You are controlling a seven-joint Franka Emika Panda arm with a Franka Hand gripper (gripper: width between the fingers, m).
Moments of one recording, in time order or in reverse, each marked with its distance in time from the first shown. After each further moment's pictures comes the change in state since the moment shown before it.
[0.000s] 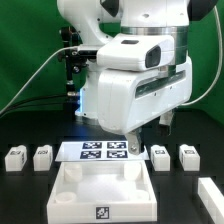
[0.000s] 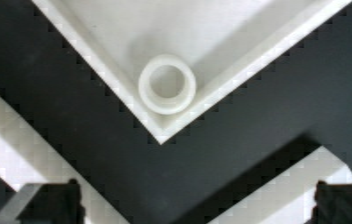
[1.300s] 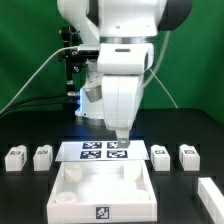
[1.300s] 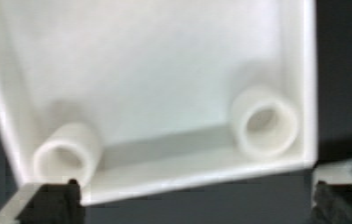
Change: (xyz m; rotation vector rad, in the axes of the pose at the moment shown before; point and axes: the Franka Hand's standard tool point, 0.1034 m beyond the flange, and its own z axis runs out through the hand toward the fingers) arm -0.086 -0.042 0.030 -0.020 0.011 -0.619
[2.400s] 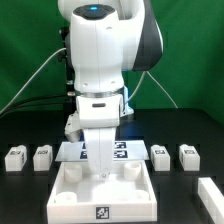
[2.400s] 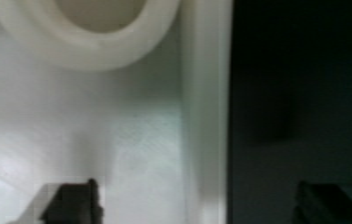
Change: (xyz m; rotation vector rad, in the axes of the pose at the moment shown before) arm -0.029 -0.047 0.075 0.083 0.028 -0.013
